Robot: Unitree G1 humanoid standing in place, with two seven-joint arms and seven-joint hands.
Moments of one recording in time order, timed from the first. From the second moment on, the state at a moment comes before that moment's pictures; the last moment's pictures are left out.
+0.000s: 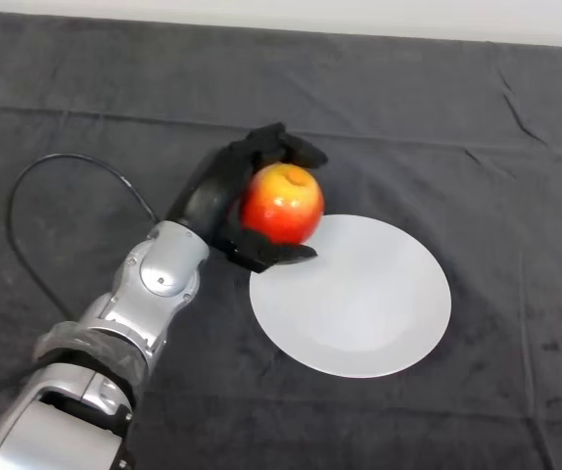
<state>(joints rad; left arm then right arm) -0.82 0.15 -0.30 1.14 0.18 -0.58 0.04 -0.37 -0.38 -0.92 1.74 0.05 -1.22 -0.14</state>
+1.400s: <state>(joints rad) -0.81 0.13 -0.81 1.06 -0.09 -0.58 0.01 -0.37 -0.39 -0.92 1.74 0.05 -1.22 -0.14</state>
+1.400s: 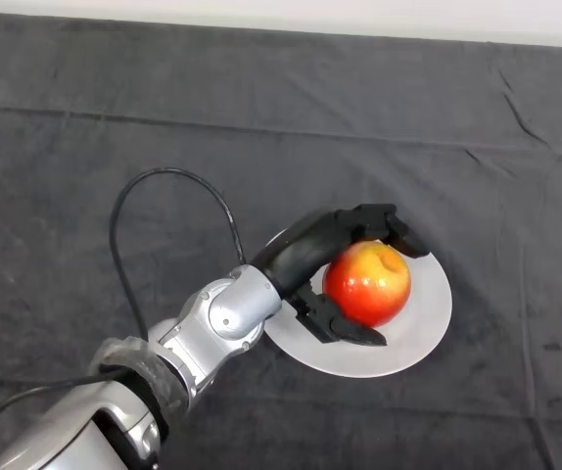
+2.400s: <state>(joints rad) -0.81 0.14 -0.87 1.07 -0.19 -0.55 -0.04 -0.37 -0.39 -0.92 1.74 0.05 -1.22 -0.14</state>
